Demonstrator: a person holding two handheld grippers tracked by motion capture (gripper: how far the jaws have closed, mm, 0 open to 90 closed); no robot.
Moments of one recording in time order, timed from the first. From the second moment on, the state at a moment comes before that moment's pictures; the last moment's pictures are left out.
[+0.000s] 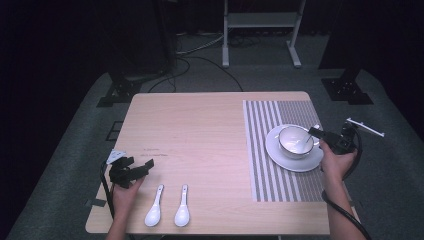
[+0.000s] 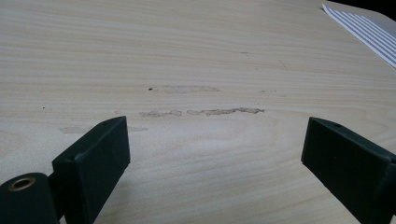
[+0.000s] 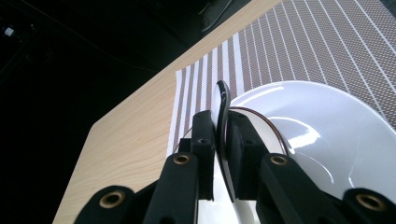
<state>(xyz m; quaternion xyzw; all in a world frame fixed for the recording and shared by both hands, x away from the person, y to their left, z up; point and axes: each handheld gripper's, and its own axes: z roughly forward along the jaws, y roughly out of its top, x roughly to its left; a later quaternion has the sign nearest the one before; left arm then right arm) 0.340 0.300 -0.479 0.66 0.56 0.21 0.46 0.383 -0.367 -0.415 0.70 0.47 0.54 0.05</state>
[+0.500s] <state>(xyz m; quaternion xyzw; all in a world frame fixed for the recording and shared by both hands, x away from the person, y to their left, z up) 0.340 0.300 -0.479 0.66 0.56 0.21 0.46 0.380 -0.377 -0.422 0.70 0.47 0.53 0.06</state>
